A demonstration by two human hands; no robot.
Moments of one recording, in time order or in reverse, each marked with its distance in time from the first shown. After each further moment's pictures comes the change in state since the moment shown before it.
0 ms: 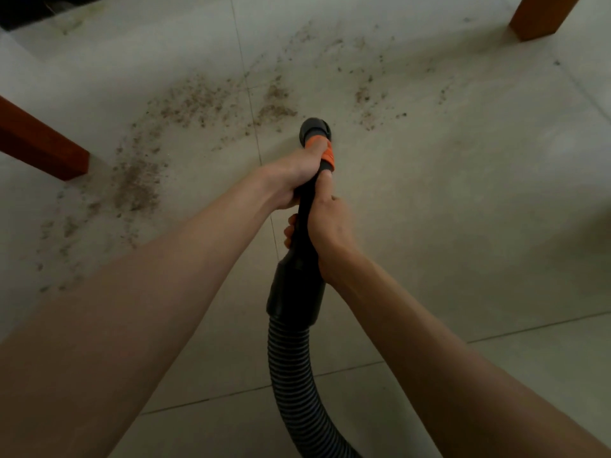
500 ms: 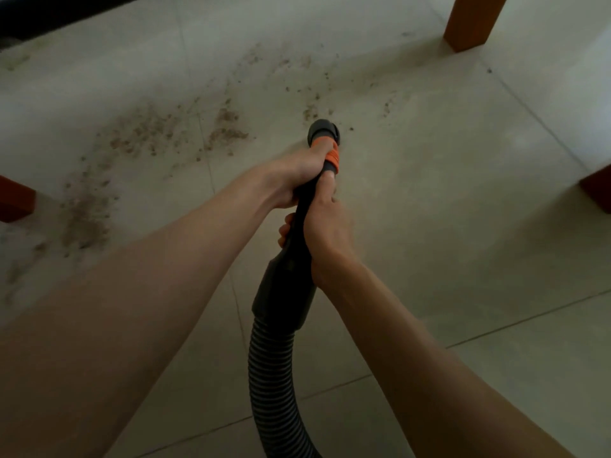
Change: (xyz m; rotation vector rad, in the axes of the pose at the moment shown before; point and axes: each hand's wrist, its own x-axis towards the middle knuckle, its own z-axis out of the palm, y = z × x) left_hand 0.002 0.046 0.072 0.111 -0.127 0.088; right_hand 0.011 -0.034 -0.058 0.149 0.119 -0.020
